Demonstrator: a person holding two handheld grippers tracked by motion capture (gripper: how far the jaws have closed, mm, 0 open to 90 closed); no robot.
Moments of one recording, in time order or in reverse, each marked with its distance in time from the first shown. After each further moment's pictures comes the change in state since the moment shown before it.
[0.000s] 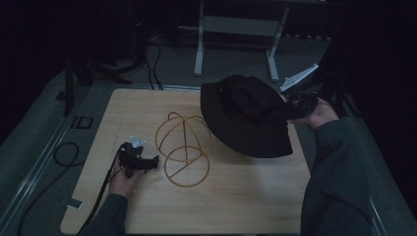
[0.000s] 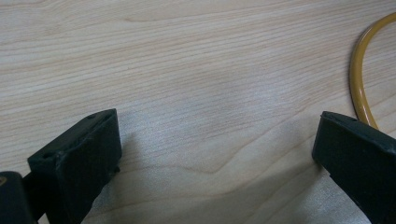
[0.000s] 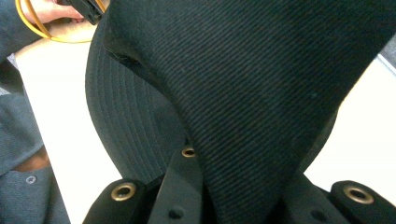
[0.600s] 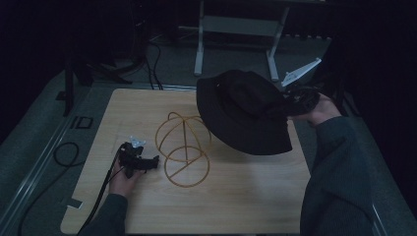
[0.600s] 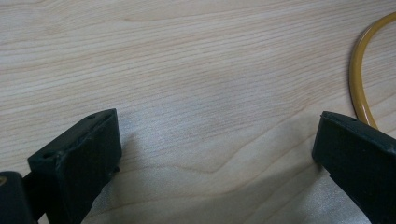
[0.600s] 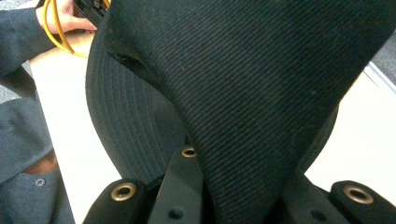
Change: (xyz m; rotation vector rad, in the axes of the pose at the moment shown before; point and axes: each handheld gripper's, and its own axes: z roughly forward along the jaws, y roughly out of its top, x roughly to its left) left arm 0.000 0.000 0.000 0.000 0.000 0.001; right arm 0.007 0.012 -0.012 -0.034 0.012 -0.033
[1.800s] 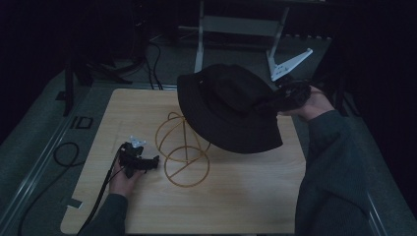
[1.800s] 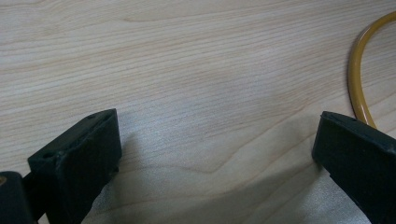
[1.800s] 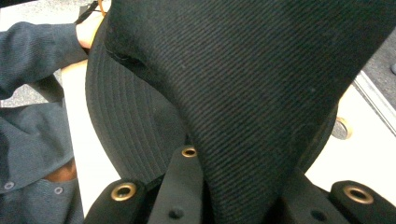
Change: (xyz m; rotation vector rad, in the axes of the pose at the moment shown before) left arm -0.001 0.000 0.000 -0.001 -0.001 0.001; right arm 0.025 0.036 -0.002 -0.041 0.063 -0.109
